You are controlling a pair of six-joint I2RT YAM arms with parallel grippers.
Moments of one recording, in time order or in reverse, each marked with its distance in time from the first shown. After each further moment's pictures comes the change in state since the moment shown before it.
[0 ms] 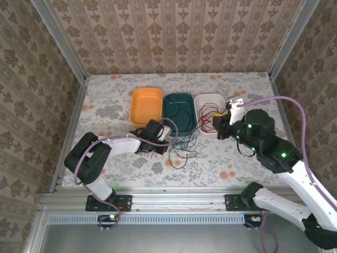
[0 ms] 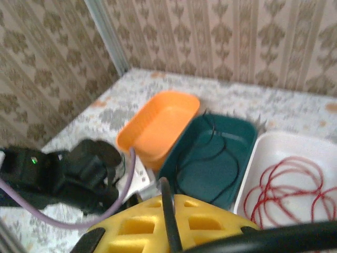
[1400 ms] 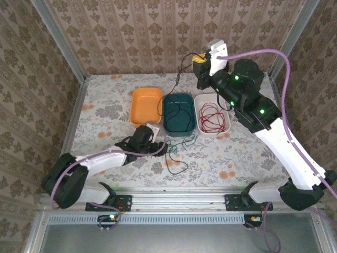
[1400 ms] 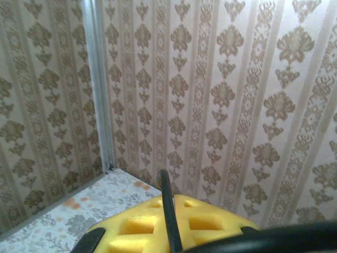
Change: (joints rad) left arm -0.005 -0.346 -0.219 0.151 -0.137 -0.112; right arm 0.000 0.518 0.551 0.279 0.043 -0.285
